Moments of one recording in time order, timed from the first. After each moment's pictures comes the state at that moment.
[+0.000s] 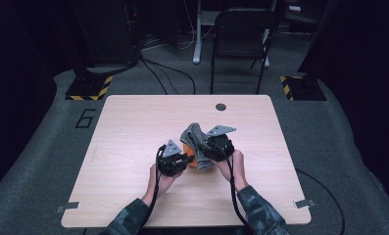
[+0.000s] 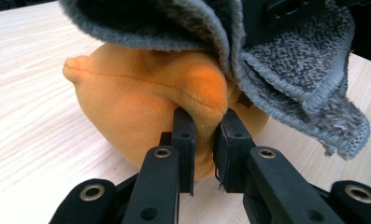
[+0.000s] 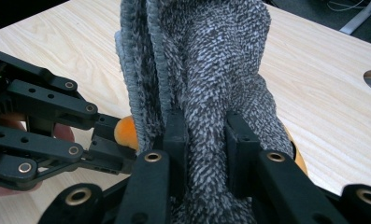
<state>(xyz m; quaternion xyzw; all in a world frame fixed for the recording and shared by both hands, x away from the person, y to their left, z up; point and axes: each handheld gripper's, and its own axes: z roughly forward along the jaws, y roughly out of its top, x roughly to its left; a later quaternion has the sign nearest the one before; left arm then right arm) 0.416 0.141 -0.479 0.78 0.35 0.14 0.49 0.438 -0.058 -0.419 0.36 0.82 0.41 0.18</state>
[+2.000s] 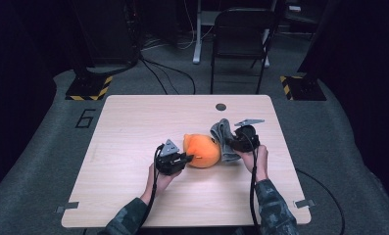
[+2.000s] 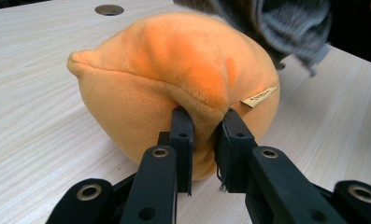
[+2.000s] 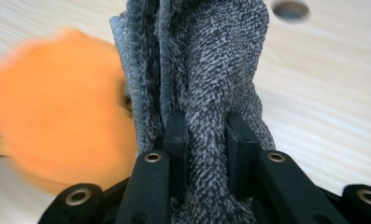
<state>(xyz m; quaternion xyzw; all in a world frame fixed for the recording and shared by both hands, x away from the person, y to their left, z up) 0.421 0.147 -0.483 0.78 0.34 0.14 0.50 0.471 -0.136 -0.423 0.46 0.79 0.38 0.16</state>
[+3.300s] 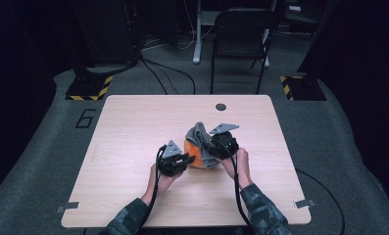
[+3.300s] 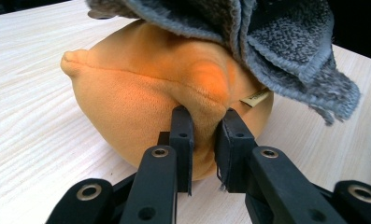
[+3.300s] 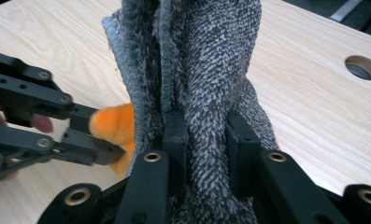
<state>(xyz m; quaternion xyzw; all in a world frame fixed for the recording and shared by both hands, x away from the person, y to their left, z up) 0.419 0.142 -0.484 0.79 0.33 0.14 0.50 0.446 -0.070 -0.419 0.38 0.82 0.38 0.18</state>
